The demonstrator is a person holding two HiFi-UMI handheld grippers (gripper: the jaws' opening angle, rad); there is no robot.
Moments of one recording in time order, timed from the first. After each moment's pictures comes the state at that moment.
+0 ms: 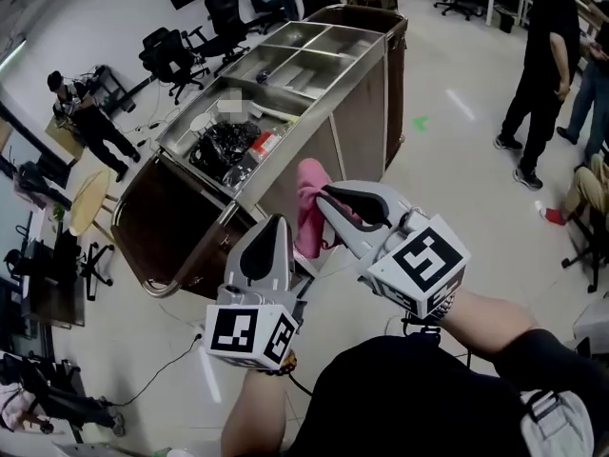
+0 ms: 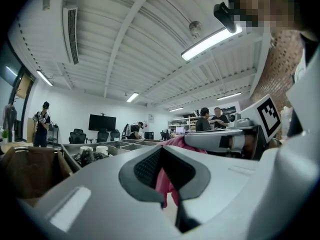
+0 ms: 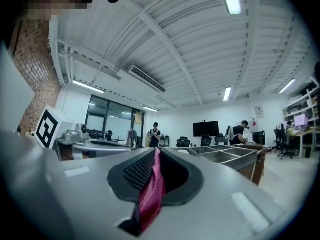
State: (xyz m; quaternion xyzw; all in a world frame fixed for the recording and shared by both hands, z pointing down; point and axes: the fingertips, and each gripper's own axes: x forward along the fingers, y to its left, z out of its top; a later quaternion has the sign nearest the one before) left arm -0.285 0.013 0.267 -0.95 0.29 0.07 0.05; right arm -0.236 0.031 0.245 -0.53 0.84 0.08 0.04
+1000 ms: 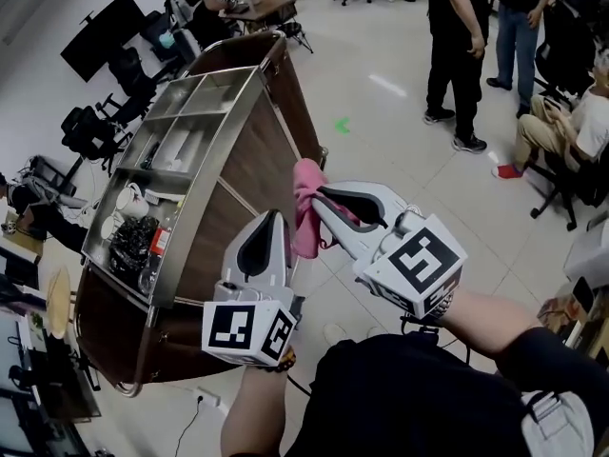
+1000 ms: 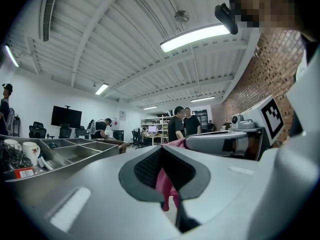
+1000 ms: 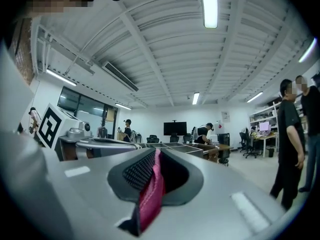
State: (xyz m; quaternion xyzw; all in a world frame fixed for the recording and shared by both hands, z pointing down) left arm -0.059 0.030 0.272 -0.99 0.14 0.06 0.04; right arm -0.023 0.064 0.254 -0.65 0.75 0.07 0.04
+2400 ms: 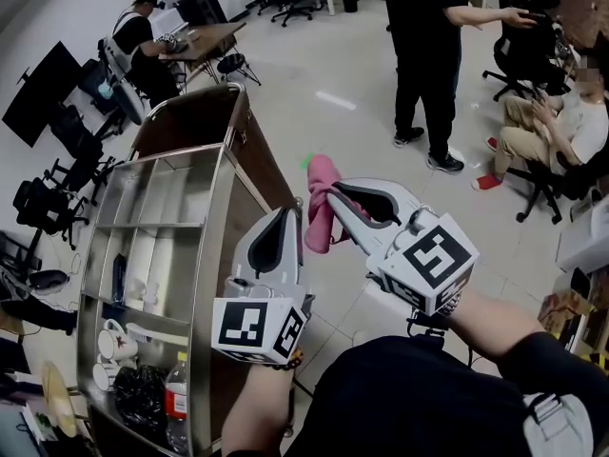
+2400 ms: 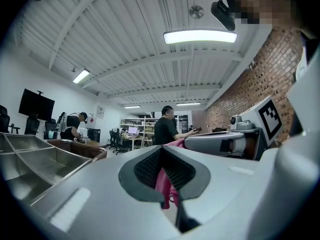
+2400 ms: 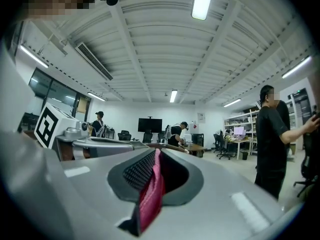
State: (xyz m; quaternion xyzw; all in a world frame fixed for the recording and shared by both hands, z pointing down) left arm 0.084 -0.155 0.298 -1.00 0.02 0.08 0.01; right arm 0.117 -0.114 0.285 -0.75 0.66 0.05 0.01
